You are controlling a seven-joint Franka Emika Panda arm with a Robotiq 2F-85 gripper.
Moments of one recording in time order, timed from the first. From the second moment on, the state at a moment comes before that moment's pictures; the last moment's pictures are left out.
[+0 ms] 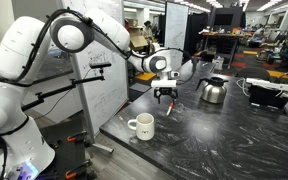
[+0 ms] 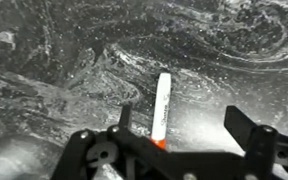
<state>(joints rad) 0.01 0.67 0.05 -1.55 -0.29 2.24 -0.58</state>
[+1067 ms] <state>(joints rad) 0.02 1.02 0.10 -1.03 -0.28 1.94 -0.76</state>
